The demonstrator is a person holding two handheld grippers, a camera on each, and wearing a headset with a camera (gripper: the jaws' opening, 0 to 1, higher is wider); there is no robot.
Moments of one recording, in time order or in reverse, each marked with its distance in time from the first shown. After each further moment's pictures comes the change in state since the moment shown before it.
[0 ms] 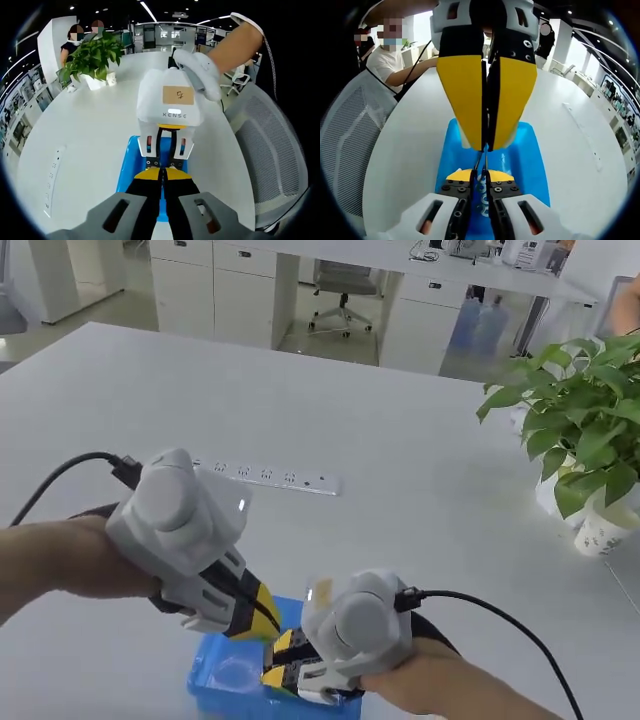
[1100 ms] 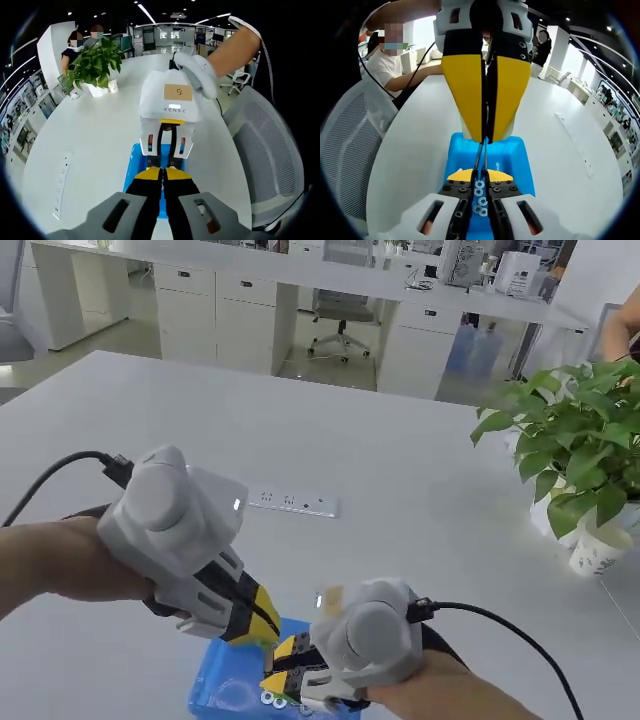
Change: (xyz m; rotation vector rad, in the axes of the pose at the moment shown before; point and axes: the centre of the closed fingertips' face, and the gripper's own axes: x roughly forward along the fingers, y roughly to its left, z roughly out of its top) left arm -0.023 -0.005 0.023 0.037 -0.008 0.031; right arm -0.023 -0.002 0.022 -0.020 -0.052 -0.048
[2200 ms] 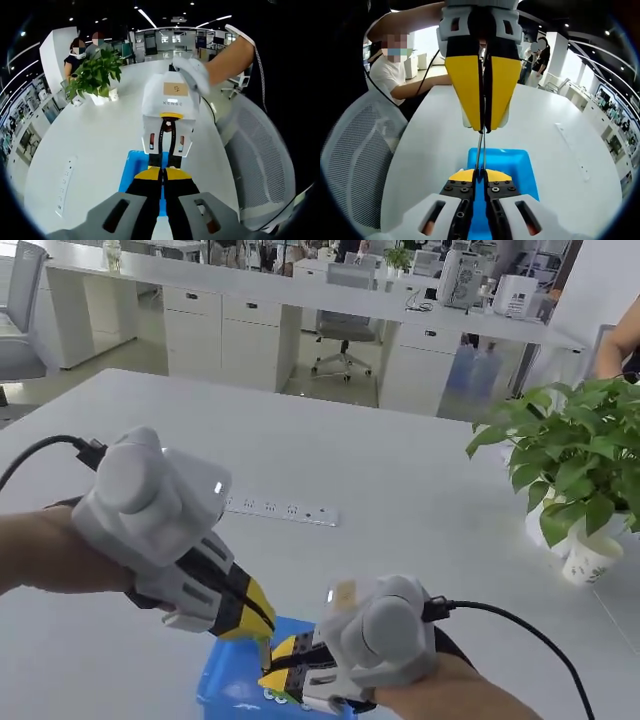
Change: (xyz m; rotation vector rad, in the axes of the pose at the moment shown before) left arm -0.028 -0.030 0.020 0.006 -0.045 0.030; right arm -0.025 0.028 0.028 -0.004 -0.057 -0.005
